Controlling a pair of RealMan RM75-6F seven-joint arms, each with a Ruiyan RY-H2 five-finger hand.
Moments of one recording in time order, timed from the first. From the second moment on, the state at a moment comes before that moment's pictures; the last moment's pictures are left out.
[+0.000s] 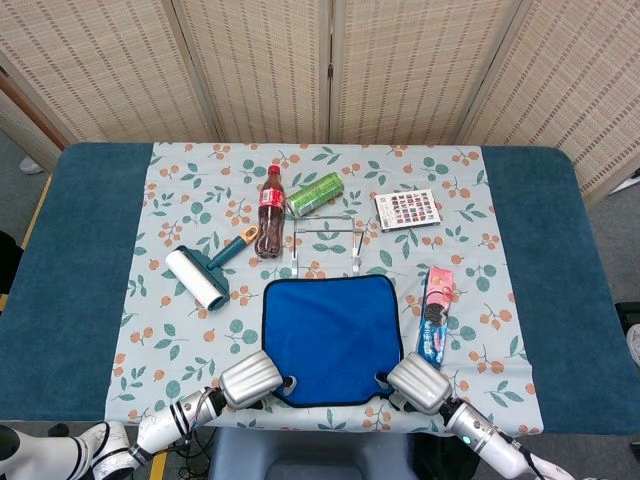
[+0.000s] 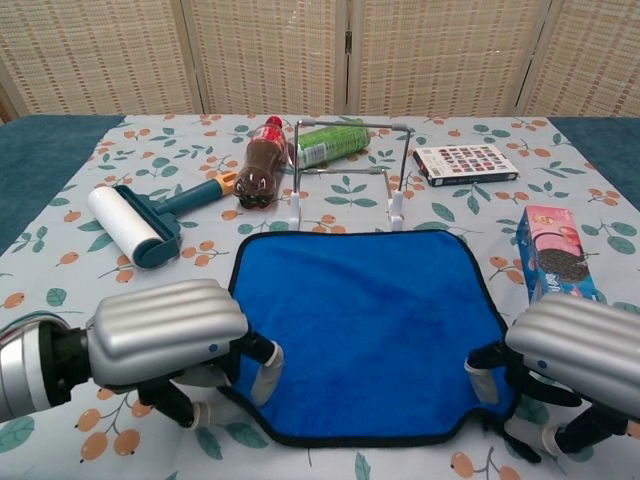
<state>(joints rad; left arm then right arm) -0.72 -1.63 0.15 -1.36 1.81 1.08 -0.02 0.41 -1.50 -0.14 -1.46 -1.78 1.07 -0.19</state>
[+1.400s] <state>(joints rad) -0.80 -1.54 -0.02 -1.41 1.61 0.98 -0.17 0.48 -1.44 0.01 -1.54 -1.63 1.11 -0.19</state>
